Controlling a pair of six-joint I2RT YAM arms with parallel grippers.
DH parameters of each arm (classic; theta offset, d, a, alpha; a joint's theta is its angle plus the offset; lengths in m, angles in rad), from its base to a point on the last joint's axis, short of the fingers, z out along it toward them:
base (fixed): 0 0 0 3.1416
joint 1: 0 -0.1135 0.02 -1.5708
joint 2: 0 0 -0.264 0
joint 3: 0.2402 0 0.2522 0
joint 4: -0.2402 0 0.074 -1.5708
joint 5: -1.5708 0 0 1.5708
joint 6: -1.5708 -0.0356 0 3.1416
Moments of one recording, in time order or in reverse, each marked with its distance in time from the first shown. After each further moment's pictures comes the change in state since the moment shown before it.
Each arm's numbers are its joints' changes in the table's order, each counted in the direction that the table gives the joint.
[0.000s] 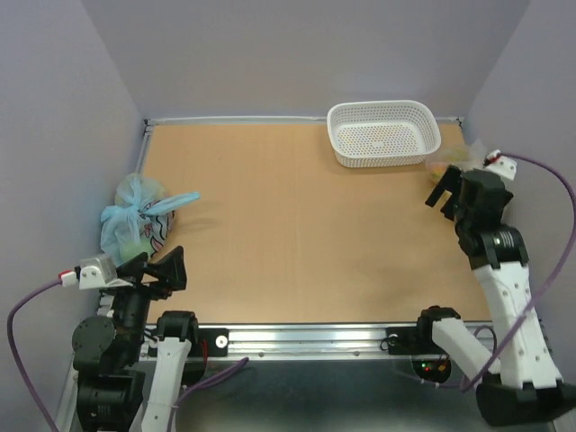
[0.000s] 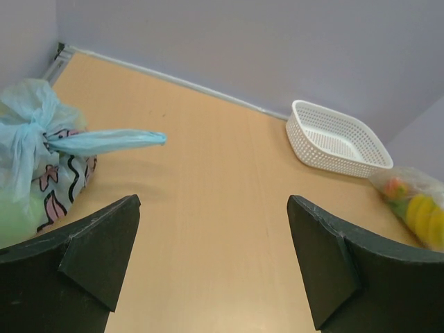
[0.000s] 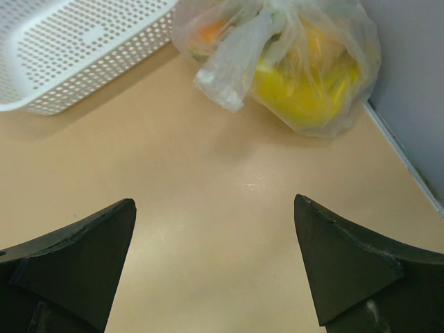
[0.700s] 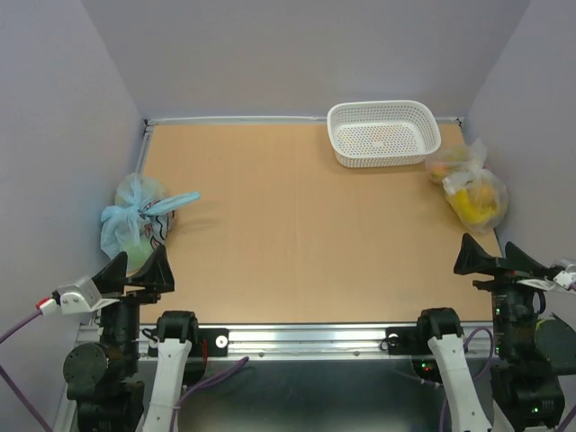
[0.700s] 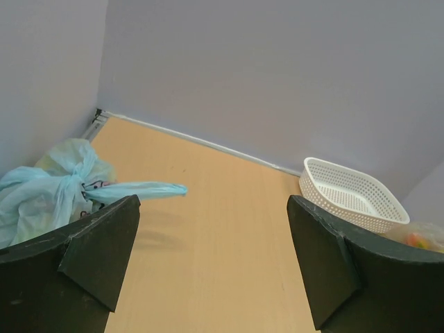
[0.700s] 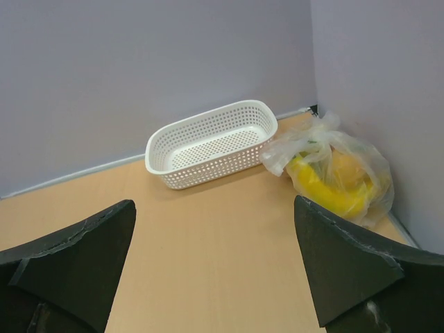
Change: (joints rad) left arm 0.000 0.049 0.004 0.108 0.121 -0.049; right arm 0.000 0.671 -0.023 -0.009 0.228 0.141
